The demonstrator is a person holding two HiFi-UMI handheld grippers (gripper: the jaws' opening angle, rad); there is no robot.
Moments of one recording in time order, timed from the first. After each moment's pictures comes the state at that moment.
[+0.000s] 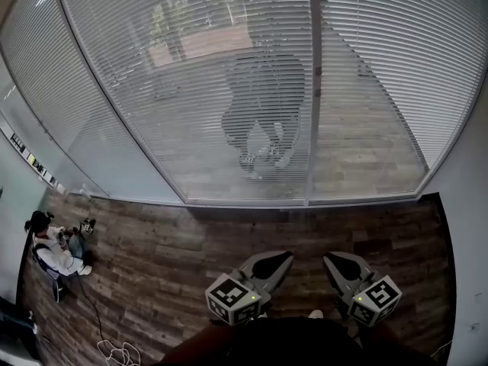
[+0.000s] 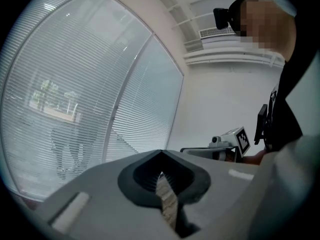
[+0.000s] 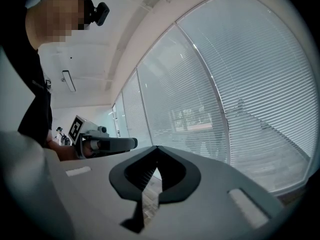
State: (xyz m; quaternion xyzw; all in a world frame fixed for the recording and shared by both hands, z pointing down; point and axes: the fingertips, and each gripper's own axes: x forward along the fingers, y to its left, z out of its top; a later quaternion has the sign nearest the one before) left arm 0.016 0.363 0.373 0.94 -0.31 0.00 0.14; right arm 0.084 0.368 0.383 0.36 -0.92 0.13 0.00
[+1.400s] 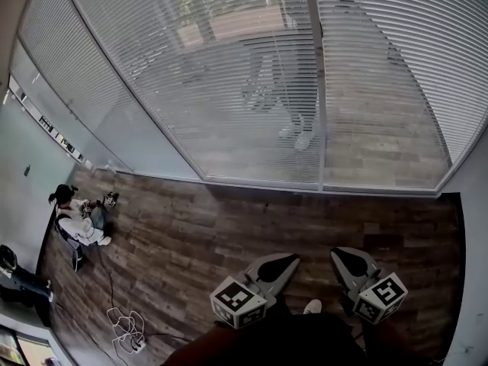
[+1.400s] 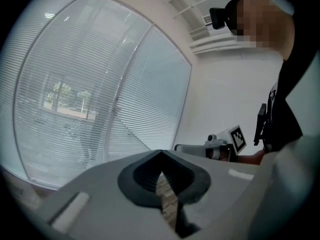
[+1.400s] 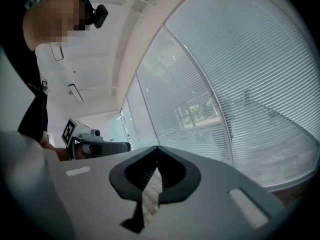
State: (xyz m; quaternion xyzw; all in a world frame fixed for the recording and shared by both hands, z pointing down) left arm 0.131 0.371 0.400 0.91 -0.38 0.05 0.15; right arm 0.198 0.350 0.403 0.29 -0.94 0.18 -0.04
